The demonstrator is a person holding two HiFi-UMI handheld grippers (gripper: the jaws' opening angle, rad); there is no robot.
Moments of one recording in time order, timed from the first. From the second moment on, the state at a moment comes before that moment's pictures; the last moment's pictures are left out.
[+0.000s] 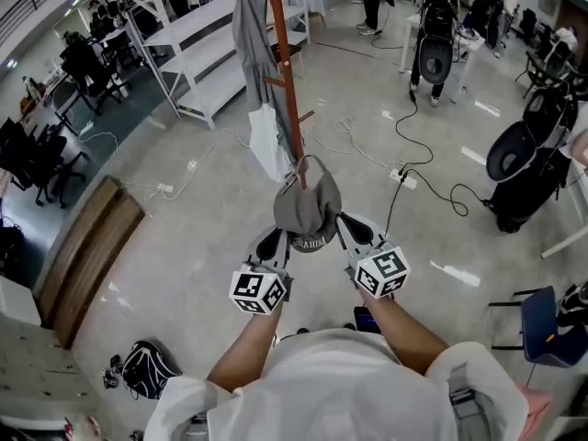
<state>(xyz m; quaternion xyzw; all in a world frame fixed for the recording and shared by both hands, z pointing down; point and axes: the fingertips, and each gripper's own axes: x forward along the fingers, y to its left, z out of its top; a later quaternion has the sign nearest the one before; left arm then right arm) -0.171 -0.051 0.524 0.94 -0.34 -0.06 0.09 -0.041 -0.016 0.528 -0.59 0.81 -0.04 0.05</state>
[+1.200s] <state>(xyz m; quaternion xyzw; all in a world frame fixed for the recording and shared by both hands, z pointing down) -0.136 -0.008 0.547 0.93 -0.36 -0.05 0.10 -0.006 0.024 0.549 -0.54 0.83 -0.08 0.11</state>
